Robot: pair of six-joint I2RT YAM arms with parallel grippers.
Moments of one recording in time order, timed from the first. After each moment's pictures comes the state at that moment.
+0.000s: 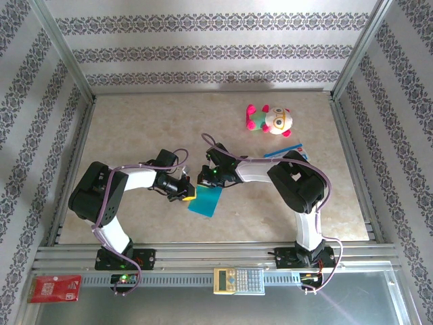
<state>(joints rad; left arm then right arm) -0.37 1.71 0.74 -0.30 0.72 -0.58 0.72 1.98 1.10 -0.09 -0.44 0.94</state>
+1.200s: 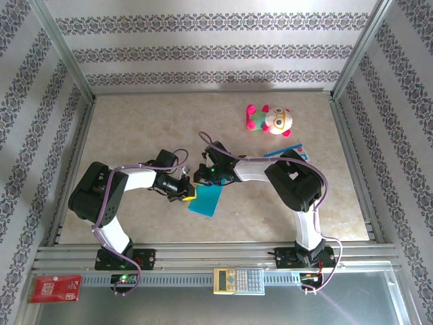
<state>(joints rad) -0.37 1.72 0.73 -0.28 0.72 -0.58 0.73 2.01 1.12 -0.03 -0.49 0.91</state>
